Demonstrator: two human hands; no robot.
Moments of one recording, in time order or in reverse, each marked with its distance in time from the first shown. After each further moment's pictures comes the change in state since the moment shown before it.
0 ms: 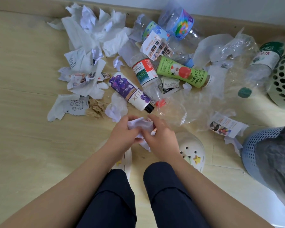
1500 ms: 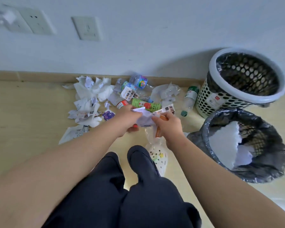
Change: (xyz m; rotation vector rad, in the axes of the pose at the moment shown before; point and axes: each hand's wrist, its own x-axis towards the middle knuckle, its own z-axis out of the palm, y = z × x) left_hand -0.149 0.144 0.048 0.404 0.003 0.189; right_hand -0.113 -0.083 -0.147 0.597 0.326 0.212
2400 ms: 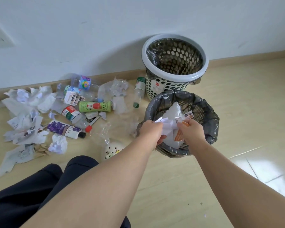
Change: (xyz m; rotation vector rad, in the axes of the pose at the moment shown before) left_hand -0.064 0.041 0.230 -0.164 -0.255 -0.201; right_hand -0.018 0.074 -0.216 -0.068 0.441 0.165
